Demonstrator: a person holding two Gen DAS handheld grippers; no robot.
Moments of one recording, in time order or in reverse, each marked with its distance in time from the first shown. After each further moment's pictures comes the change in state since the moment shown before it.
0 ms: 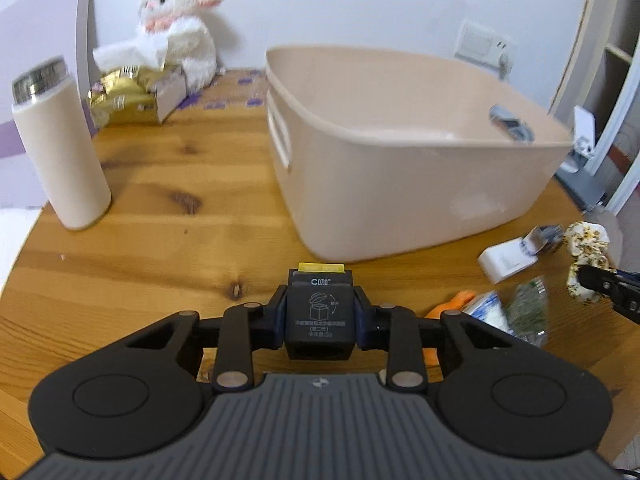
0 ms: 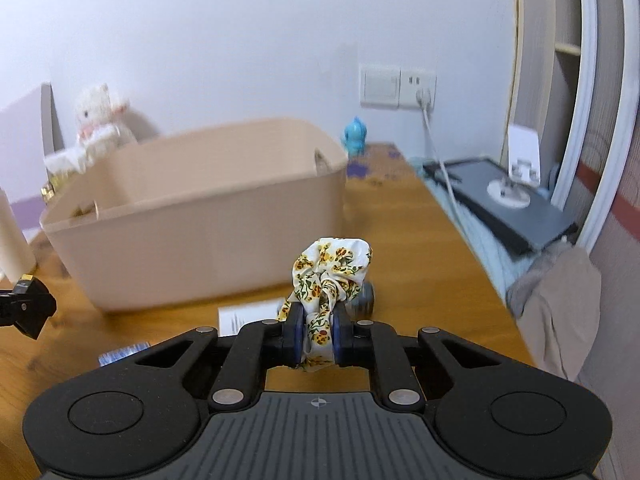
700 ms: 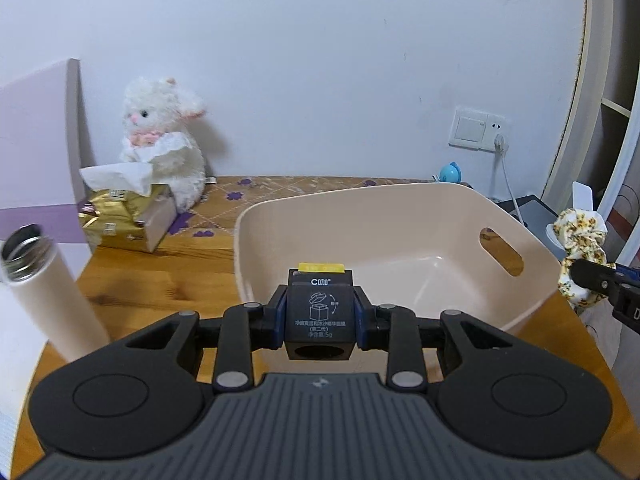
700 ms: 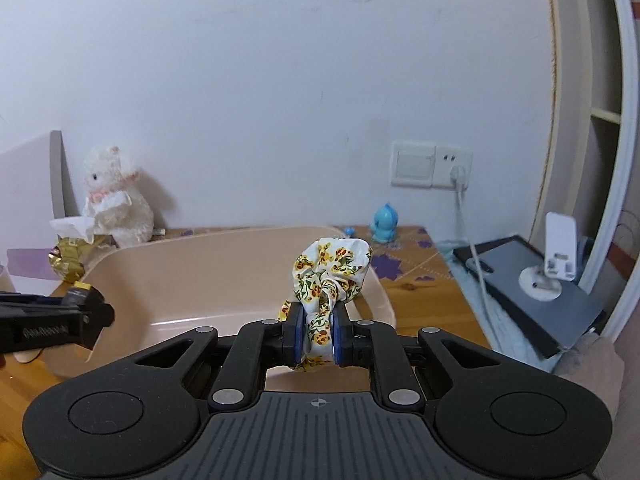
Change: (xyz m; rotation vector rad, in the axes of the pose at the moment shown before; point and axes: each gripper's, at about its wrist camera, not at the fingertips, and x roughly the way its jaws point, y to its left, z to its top) left arm 0.000 -0.031 0.101 0.025 -0.181 0.026; right arm 0.043 0.025 0.089 -0.039 -0.111 0.049
